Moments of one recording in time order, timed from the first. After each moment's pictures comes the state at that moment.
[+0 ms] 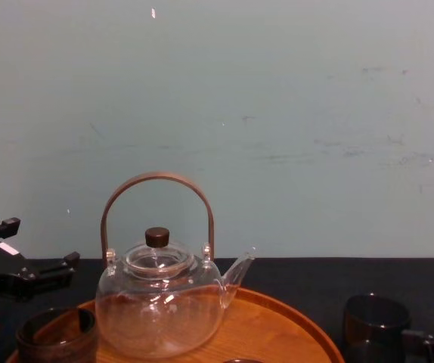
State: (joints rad) left arm -0.20 0.60 0.45 -1.41 -0.25 -0.12 0.03; right arm 0.10 0.66 -0.36 -1.60 0.48 0.22 0.41
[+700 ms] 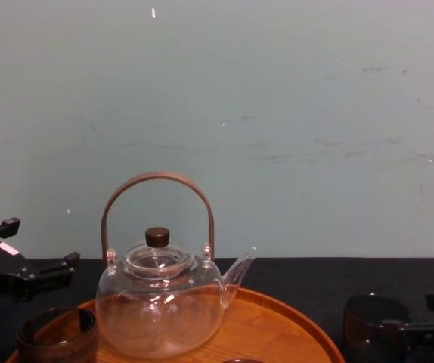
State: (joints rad) left arm -0.20 0.60 0.45 -1.41 -0.25 -0.12 0.03; right arm 0.20 0.57 -0.38 -1.49 0.42 0.26 0.41
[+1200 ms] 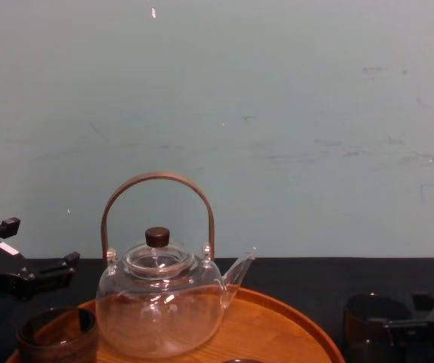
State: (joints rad) left arm -0.20 0.60 0.45 -1.41 -0.25 -0.12 0.03; right arm 0.27 0.52 -0.39 -1.41 0.39 0.28 0.42
